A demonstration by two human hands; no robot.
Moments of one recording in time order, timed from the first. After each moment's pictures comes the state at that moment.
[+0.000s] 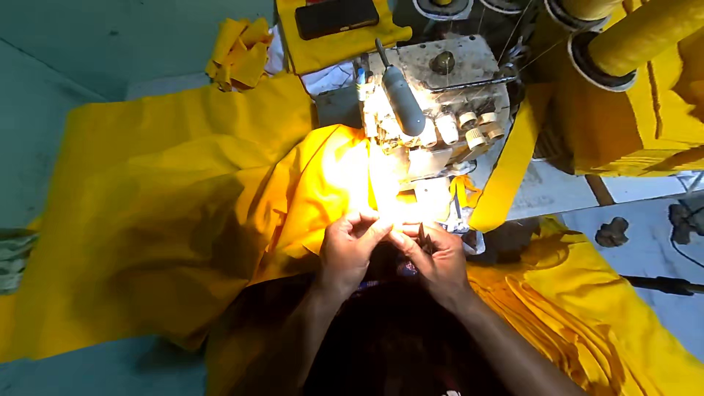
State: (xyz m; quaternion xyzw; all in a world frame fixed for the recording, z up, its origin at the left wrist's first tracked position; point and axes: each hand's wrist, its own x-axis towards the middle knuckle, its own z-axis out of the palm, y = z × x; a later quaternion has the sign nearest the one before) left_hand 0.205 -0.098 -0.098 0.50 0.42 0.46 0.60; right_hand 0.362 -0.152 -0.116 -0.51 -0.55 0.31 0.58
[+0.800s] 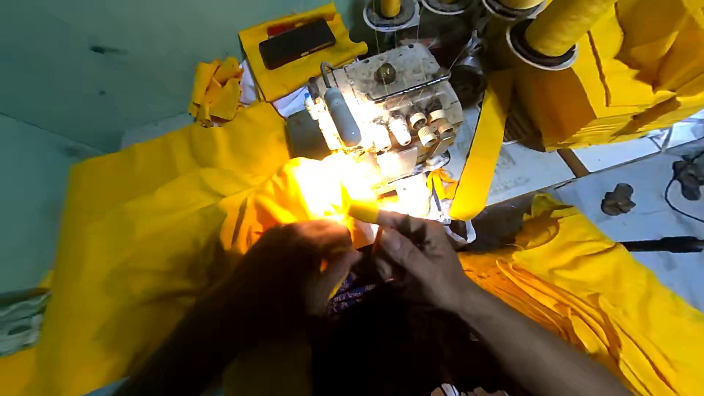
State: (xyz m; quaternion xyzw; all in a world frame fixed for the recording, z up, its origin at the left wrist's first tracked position) left_hand 0.156 -0.065 -0.009 0.95 0.22 0.12 0.15; right_hand 0.367 -0.153 -0.052 -0.32 -0.52 0.51 0.60
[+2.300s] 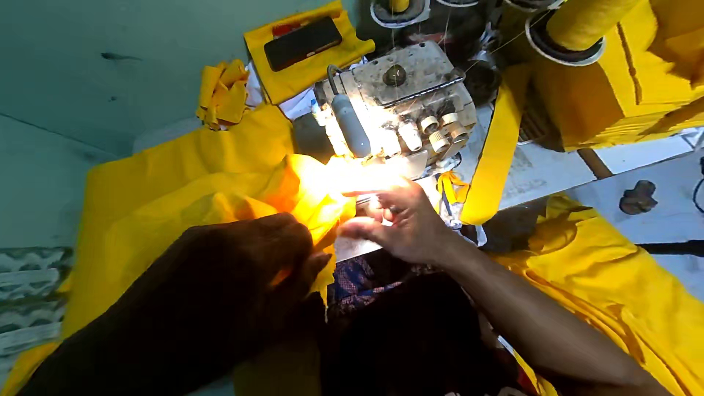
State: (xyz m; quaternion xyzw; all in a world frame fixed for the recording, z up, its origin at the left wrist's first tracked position) left_hand 0.126 -0.057 0.050 0.96 0.27 0.10 0.07; right_hand 0.377 -0.084 -0.062 -0.41 -0.69 0.27 0.53
